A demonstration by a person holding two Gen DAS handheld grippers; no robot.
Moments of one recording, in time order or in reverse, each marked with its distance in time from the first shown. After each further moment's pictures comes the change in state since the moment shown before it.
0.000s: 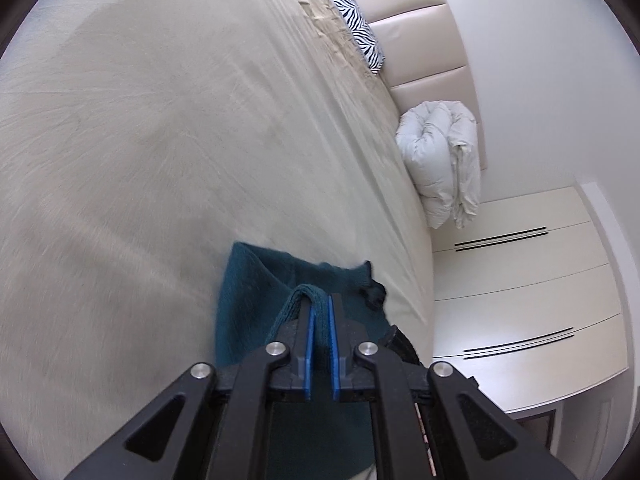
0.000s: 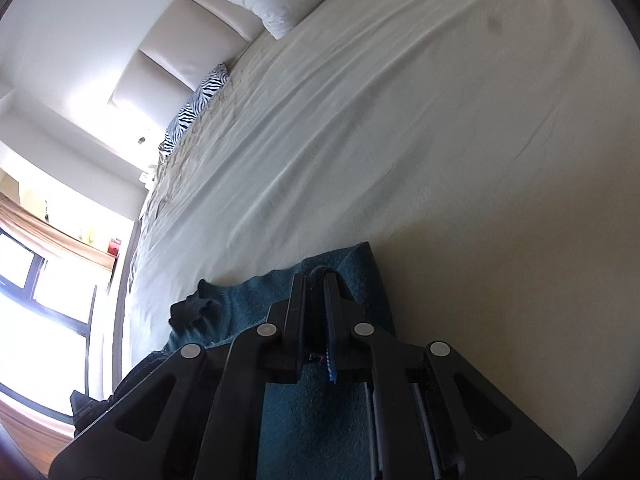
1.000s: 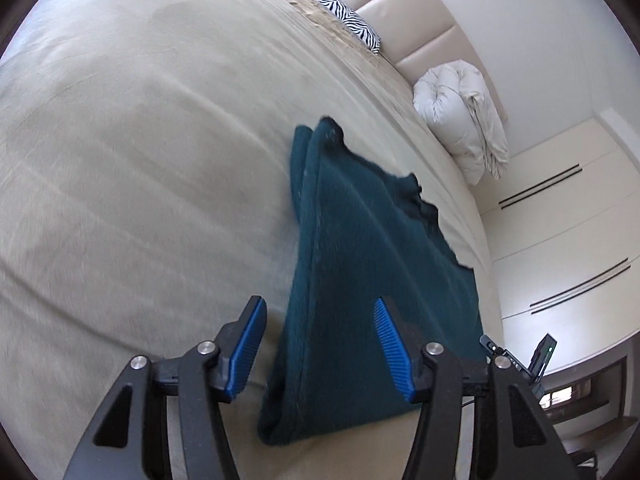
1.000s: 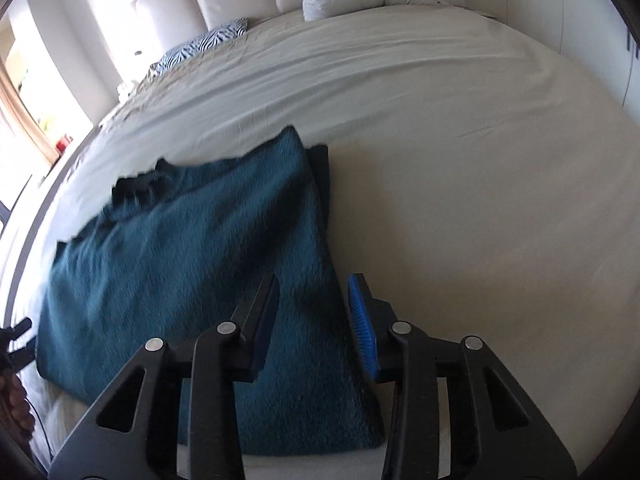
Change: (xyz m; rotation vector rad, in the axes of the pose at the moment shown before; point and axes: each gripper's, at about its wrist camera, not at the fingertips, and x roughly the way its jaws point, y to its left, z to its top) left arm -0.043 0.017 -0.119 0.227 -0.024 0.184; right arm -0.035 0.013 -0.105 -0.441 0.012 -0.281
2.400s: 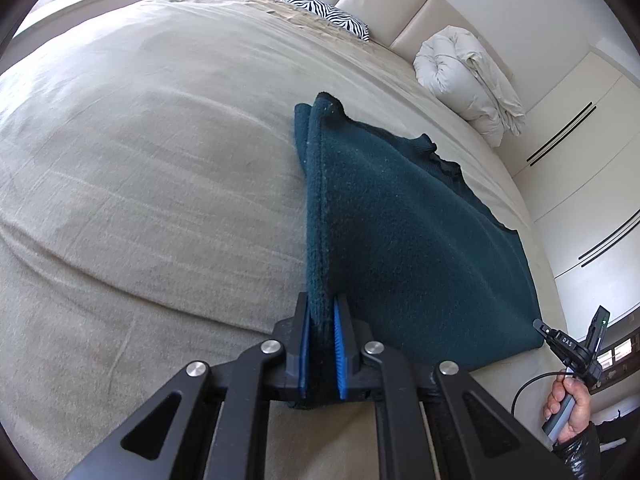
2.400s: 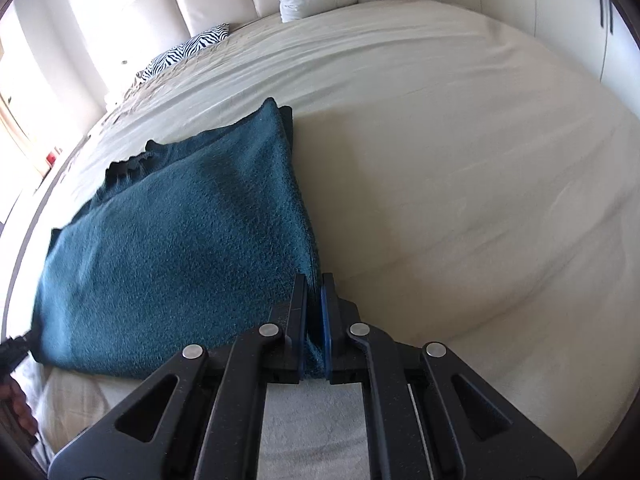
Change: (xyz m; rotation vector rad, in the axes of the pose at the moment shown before) left arm 0.002 -0.014 -0.031 0.187 -0.016 0.174; right arm -0.036 -0.039 -0.059 0.099 -0.032 0.008
